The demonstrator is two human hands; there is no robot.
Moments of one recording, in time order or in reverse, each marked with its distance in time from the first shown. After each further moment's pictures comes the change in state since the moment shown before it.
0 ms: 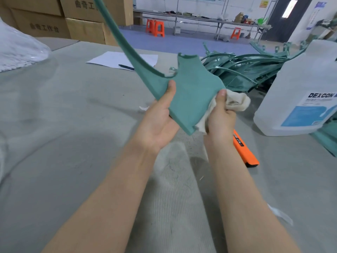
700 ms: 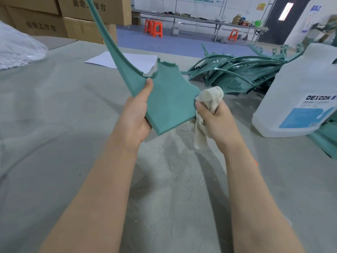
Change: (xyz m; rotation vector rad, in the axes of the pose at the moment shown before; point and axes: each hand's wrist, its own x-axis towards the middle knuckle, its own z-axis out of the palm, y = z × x) left_hand 0.015 0.021 -0.035 0.030 0.239 0.060; right_hand 0.010 -0.007 -0.022 -0.468 -0.430 -0.219
